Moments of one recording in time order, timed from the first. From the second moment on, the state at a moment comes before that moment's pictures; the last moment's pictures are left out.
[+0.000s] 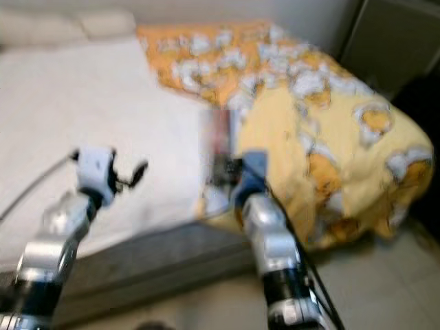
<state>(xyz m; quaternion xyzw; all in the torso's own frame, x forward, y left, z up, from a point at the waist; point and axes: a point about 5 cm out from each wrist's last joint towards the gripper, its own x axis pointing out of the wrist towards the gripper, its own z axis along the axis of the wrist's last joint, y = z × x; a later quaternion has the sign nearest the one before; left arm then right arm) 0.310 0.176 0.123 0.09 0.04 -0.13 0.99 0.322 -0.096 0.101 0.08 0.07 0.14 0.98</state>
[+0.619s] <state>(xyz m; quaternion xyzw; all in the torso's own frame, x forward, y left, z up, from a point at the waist) 0.308 0.159 0.119 0.08 0.05 -0.15 0.98 0.321 -0.117 0.097 0.06 0.08 0.11 0.99</state>
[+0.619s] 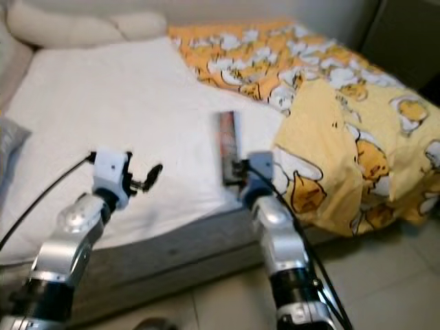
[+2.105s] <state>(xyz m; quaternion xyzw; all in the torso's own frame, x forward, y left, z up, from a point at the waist) 0.308 0.179 0.120 0.08 0.04 -0.11 0.99 0.317 -0.093 0.099 0.04 0.07 0.16 0.98</state>
